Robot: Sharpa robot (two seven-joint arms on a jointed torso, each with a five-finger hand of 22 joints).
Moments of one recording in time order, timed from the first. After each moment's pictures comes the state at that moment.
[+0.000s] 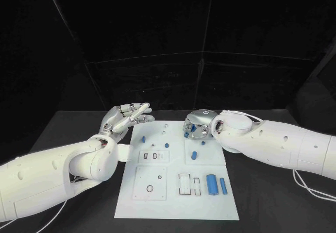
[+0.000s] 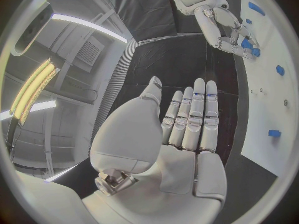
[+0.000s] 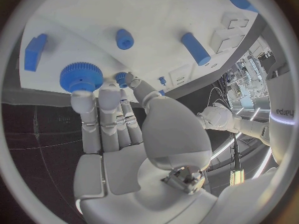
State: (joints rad) left arm 1.21 -0.89 -0.09 1.64 0.10 -0.43 0.64; left_hand 1.37 0.01 -0.04 0.17 0.05 0.94 0.22 0.12 0.07 1.02 0.17 0.13 0.07 1.11 0.12 0.19 0.13 0.17 0.91 0.23 0.29 0.12; right arm 1.32 -0.58 -0.14 1.24 -1.61 -0.18 -0.05; right_hand 1.26 -0.01 0.28 -0.27 0.18 0.99 0.16 0.07 0.07 1.13 0.10 0.07 0.07 1.46 0.00 0.95 0.71 0.15 1.18 0.11 1.22 0.87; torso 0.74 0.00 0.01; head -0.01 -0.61
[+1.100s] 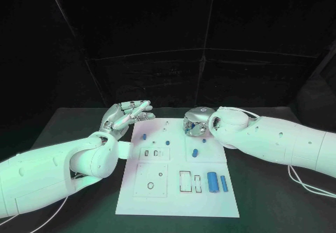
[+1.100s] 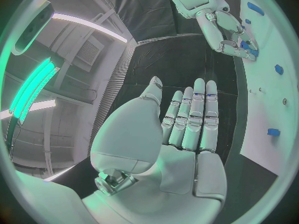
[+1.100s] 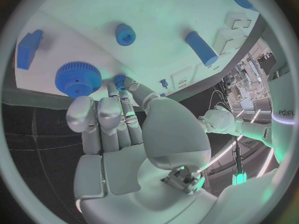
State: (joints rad) left arm 1.21 -0.89 -0.09 1.64 0.10 -0.42 0.63; left_hand 1.38 0.02 -0.04 0.16 0.05 0.94 0.22 0.12 0.07 1.02 0.17 0.12 0.07 1.11 0.12 0.18 0.13 0.17 0.91 0.24 0.29 0.12; right arm 1.32 -0.54 -0.13 1.20 -1.63 -0.14 -0.06; right_hand 1.29 0.03 0.40 -0.27 0.13 1.08 0.16 0.08 0.08 1.21 0.08 0.09 0.08 1.46 0.00 1.13 0.87 0.12 1.26 0.10 1.34 1.05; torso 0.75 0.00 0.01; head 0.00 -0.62
